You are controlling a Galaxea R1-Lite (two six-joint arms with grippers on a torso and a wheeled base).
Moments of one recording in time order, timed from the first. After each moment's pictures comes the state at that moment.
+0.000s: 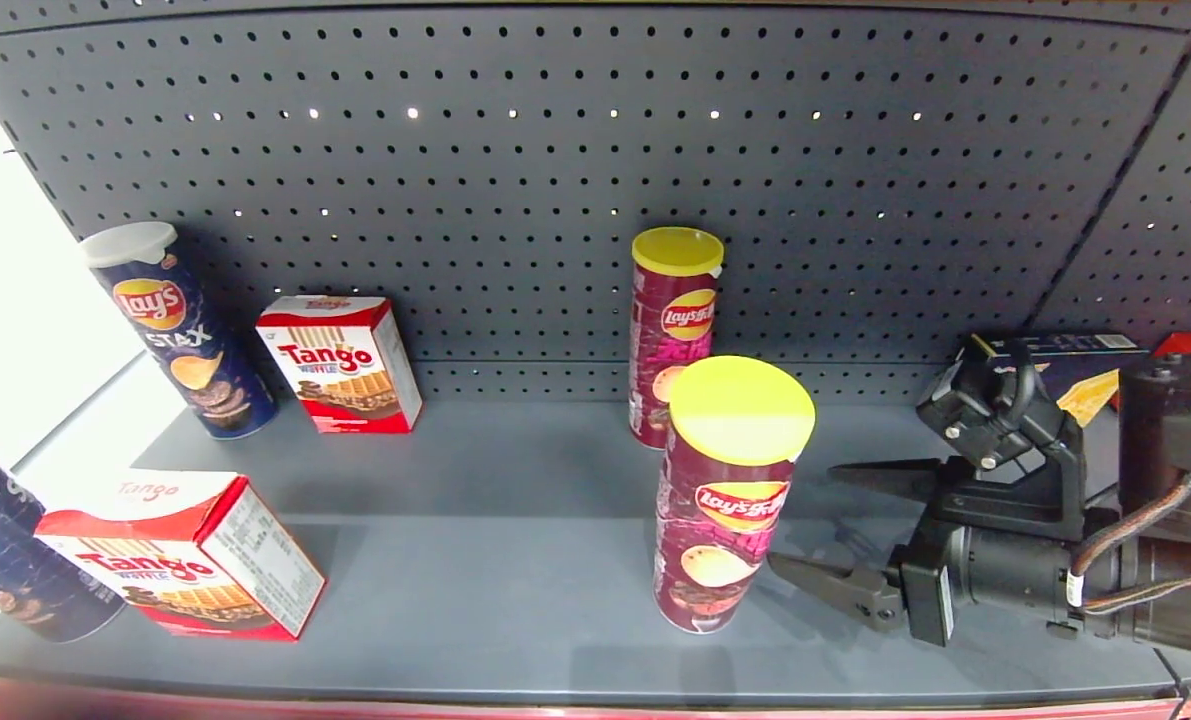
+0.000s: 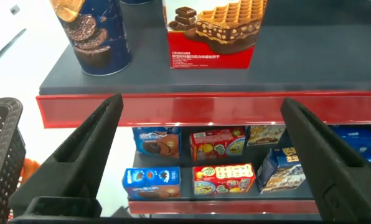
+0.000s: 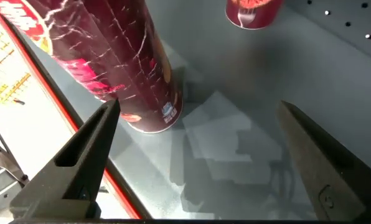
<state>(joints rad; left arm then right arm) 0.00 0.01 0.00 -0.01 -0.02 0.00 0.62 1.42 -0.64 -0.43 0.18 -0.14</state>
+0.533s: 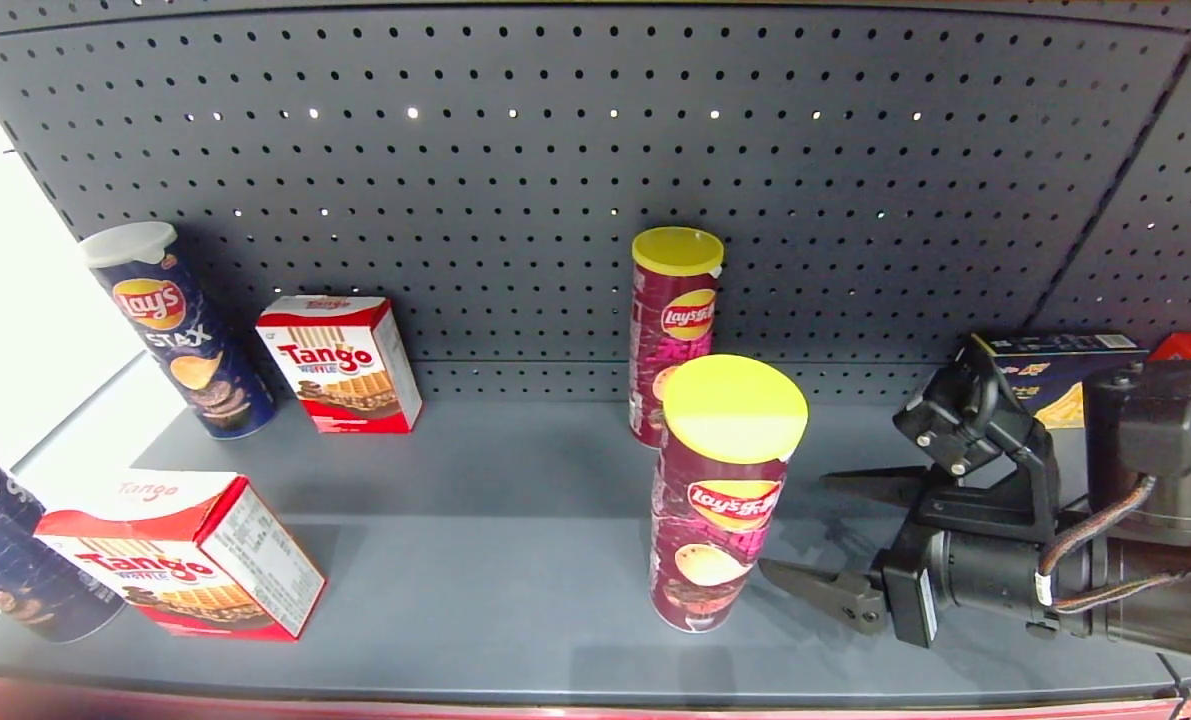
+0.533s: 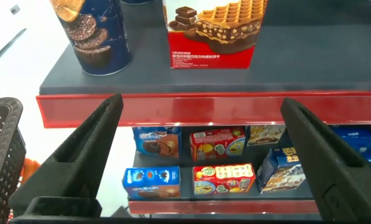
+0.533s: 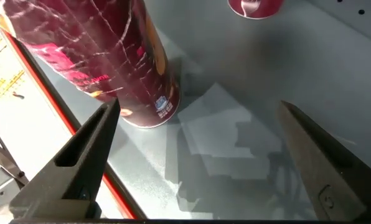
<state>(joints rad) 0.00 0.01 0.00 -0.01 -0.02 0.00 0.62 1.45 -0.64 -0.43 0.18 -0.14</state>
